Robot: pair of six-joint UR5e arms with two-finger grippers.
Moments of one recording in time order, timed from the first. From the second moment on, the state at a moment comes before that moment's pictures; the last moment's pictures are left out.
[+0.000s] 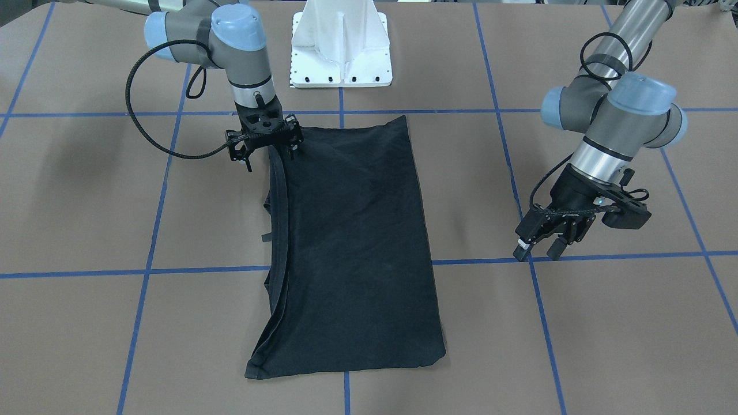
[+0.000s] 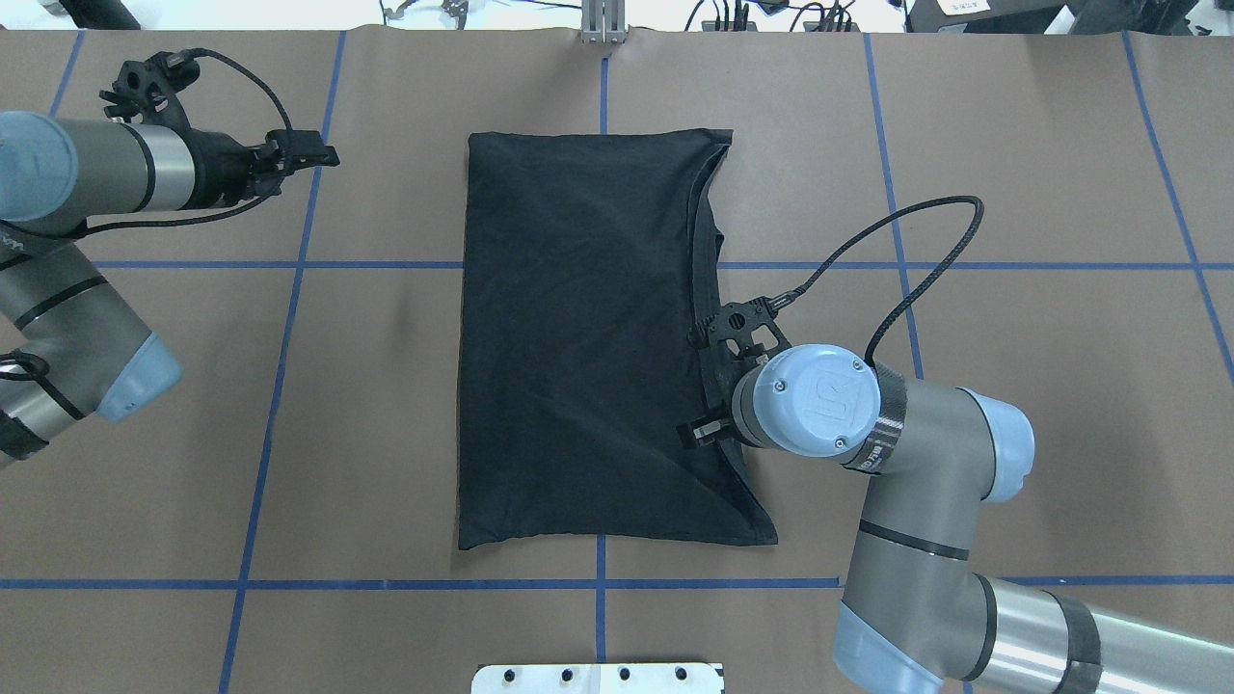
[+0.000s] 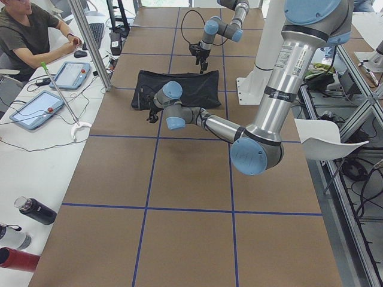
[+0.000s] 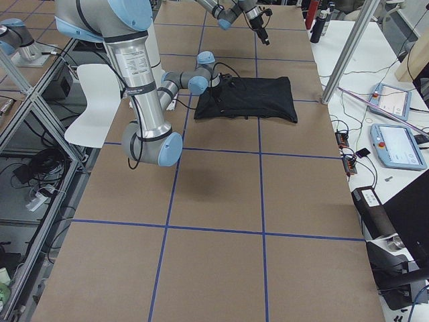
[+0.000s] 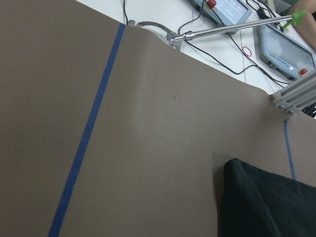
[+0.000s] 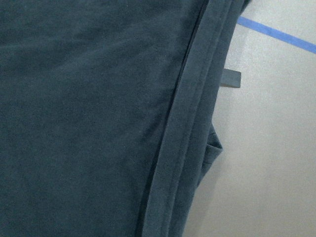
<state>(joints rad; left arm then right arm) -0.89 -1.91 -1.51 -2.53 -1.82 -1.40 0.39 -1.14 1.86 -1.49 1.61 0.92</state>
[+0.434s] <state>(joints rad) -0.88 -1.91 -1.51 -2.53 -1.82 -1.41 0.37 -1.14 1.84 -1.49 1.60 0.92</state>
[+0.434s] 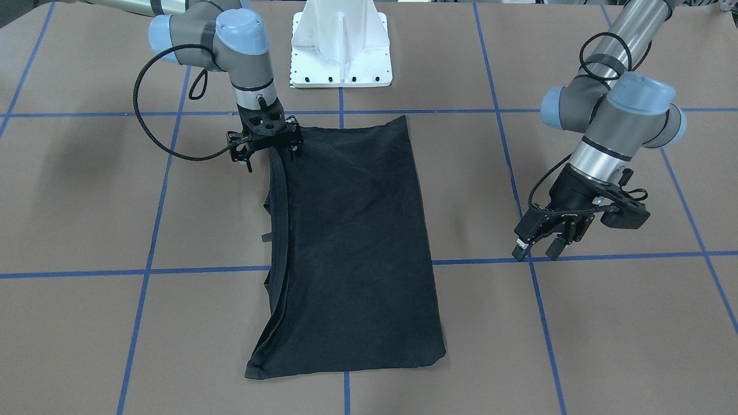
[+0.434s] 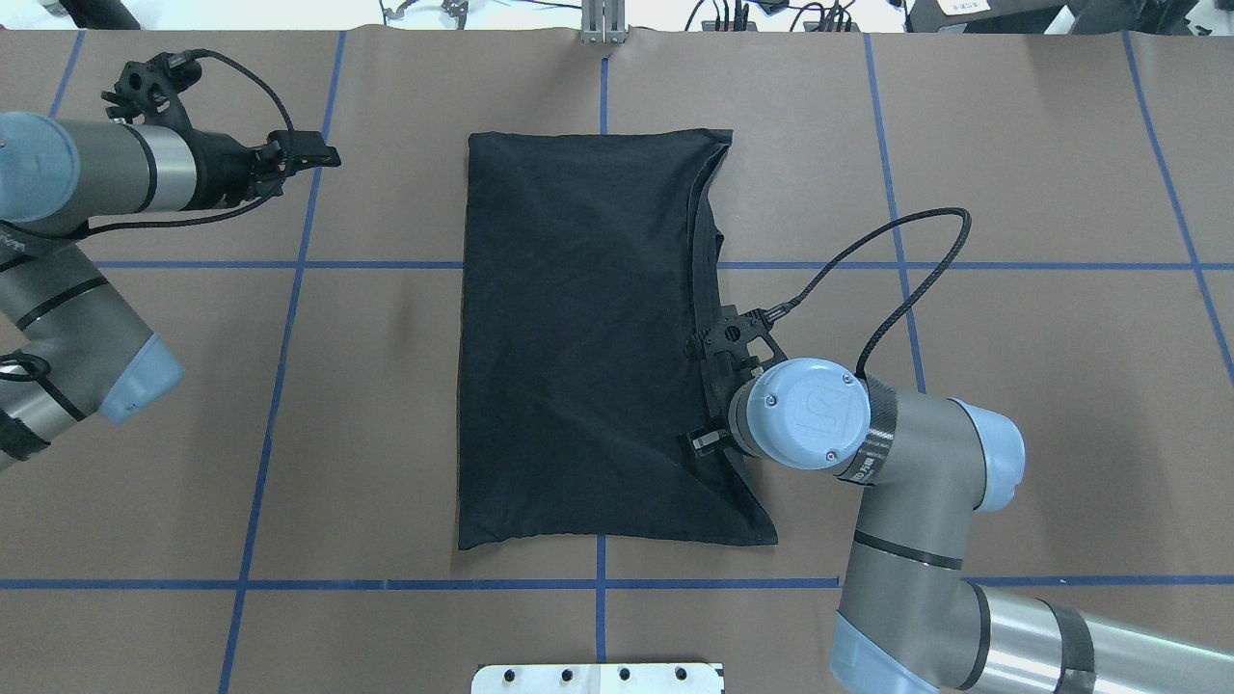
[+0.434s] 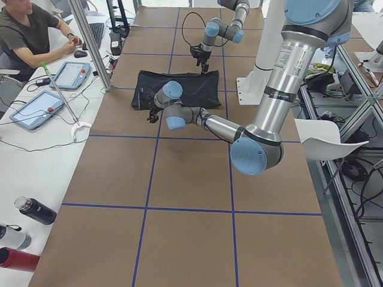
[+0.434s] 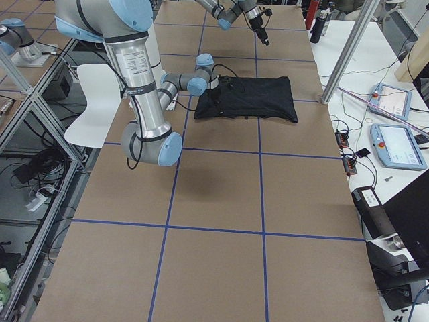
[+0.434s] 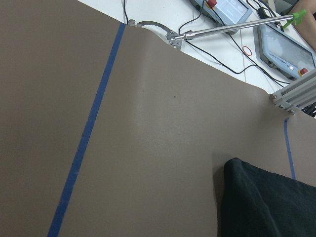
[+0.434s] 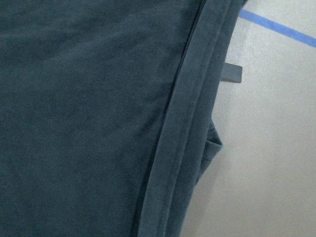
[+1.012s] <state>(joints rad) -0.88 -1.91 -1.51 -2.53 -1.82 -1.42 0.37 -1.14 1.82 -1.49 1.59 0.91</state>
